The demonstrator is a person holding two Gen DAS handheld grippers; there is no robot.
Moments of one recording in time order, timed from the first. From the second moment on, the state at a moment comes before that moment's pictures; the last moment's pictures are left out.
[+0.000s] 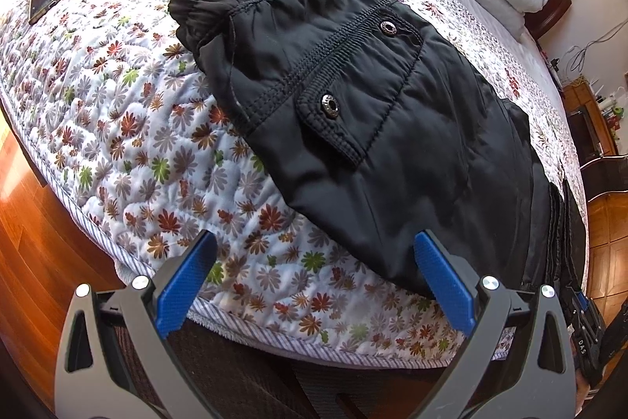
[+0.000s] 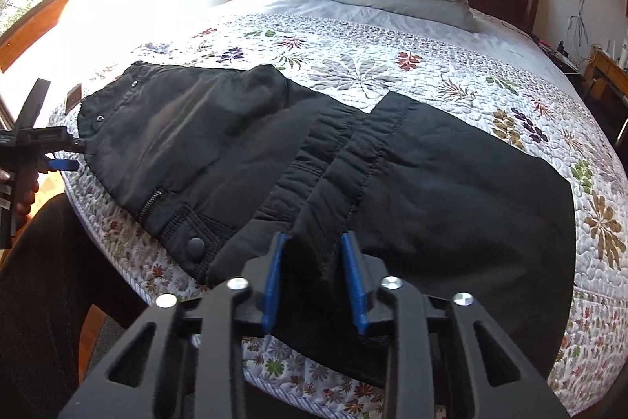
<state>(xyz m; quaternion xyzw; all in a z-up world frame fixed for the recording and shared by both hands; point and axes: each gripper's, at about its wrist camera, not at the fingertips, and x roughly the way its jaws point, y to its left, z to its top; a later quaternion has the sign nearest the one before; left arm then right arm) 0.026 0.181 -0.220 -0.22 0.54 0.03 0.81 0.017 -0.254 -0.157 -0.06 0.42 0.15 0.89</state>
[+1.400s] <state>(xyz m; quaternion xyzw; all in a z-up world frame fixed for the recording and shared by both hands) -0.006 0.322 -0.286 -0.64 0.31 -0.10 0.69 0.022 -0.264 -0.138 0.00 0.45 0.17 0.88</state>
